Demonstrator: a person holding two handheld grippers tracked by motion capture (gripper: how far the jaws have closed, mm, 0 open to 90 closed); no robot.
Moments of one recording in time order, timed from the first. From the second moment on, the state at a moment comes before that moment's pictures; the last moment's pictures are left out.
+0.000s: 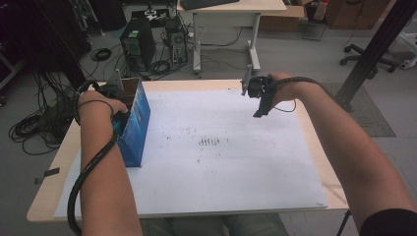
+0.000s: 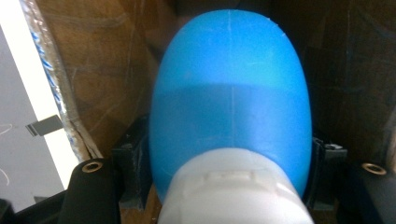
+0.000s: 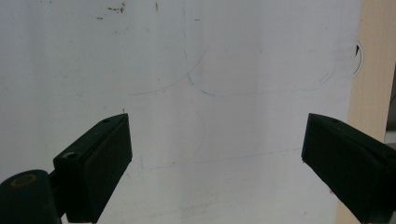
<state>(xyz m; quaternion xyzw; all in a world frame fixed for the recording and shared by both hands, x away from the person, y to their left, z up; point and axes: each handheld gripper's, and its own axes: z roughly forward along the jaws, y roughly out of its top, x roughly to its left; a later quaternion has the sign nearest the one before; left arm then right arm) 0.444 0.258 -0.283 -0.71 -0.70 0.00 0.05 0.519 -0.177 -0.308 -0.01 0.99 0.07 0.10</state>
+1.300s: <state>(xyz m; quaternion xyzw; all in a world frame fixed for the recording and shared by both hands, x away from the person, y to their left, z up) 0.438 0.257 -0.271 -0.71 -0.71 -0.01 0.05 0.517 -0.177 -0.304 -0.01 0.99 0.07 0.11</state>
